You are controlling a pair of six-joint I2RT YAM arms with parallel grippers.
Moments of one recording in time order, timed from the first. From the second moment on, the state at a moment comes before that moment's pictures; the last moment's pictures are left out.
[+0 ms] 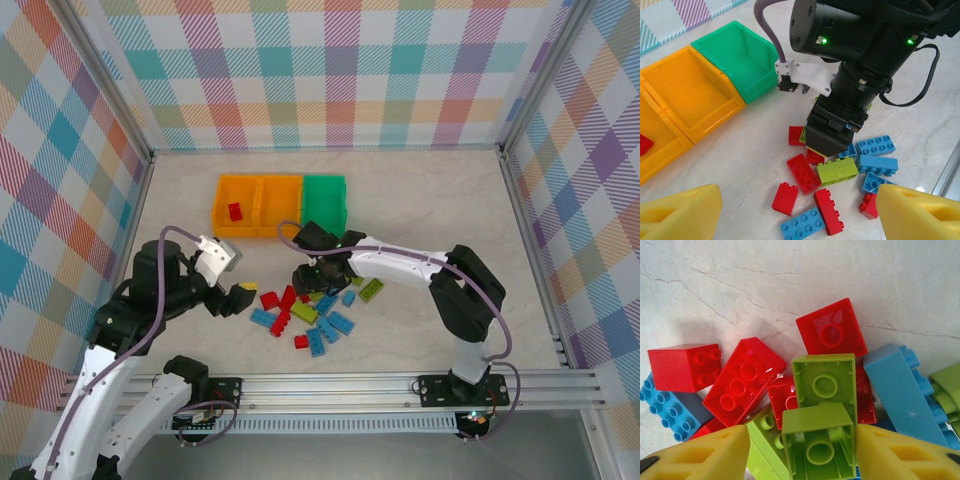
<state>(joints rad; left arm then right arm) -0.34 0.65 0.94 -0.91 0.39 0.29 0.94 1.85 1.33 -0.66 -0.11 0.61</state>
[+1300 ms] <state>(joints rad) -0.34 0.69 0.82 -0.77 0.50 0.34 0.74 1.78 1.60 -0.68 0.00 0.45</state>
